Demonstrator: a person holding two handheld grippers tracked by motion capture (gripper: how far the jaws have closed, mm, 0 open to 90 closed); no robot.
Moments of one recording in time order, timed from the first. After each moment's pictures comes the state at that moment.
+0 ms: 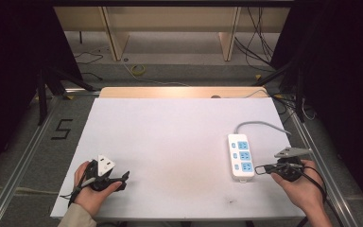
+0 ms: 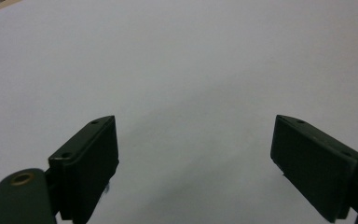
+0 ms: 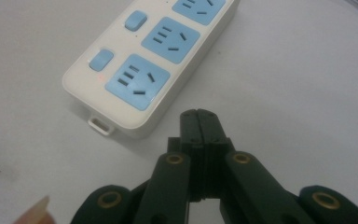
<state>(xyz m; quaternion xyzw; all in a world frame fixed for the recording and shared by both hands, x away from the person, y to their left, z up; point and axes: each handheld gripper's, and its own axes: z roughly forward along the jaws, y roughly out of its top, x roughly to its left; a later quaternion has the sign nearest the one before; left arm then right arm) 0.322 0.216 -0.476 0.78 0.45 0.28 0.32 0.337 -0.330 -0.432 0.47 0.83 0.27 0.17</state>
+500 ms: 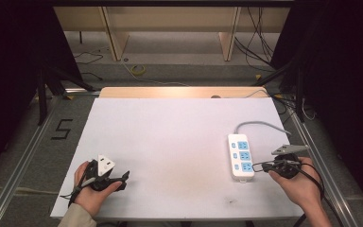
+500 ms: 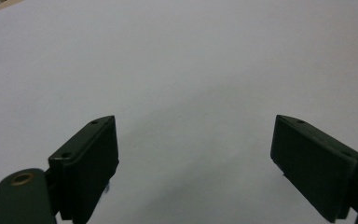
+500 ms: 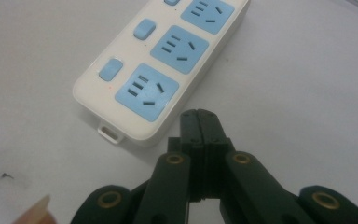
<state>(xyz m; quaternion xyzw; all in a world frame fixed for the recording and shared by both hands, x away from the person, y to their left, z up) 0.322 0.215 -0.476 0.78 0.45 0.28 0.32 0.343 -0.323 -0.427 0.47 0.83 0.26 0.16</state>
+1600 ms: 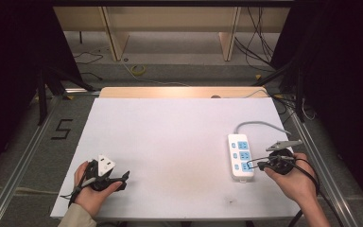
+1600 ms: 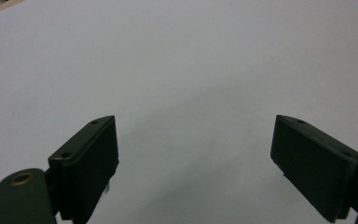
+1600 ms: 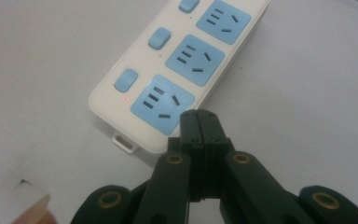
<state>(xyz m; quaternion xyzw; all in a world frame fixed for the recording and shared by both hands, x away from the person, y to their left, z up) 0.322 0.215 -0.476 0.78 0.45 0.29 0.32 0.351 -0.309 -0.419 0.46 0.84 0.25 0.14</state>
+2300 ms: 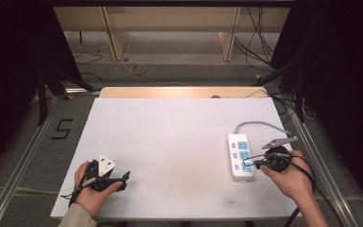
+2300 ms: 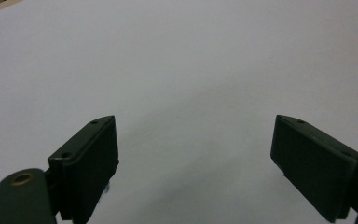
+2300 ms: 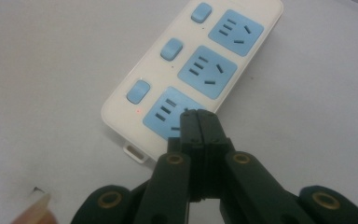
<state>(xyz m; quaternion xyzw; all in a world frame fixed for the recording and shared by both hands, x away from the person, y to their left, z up) 0.322 0.214 -0.477 0.78 0.45 0.28 0.32 0.357 -0.299 -0.415 0.46 0.84 0.25 0.13</state>
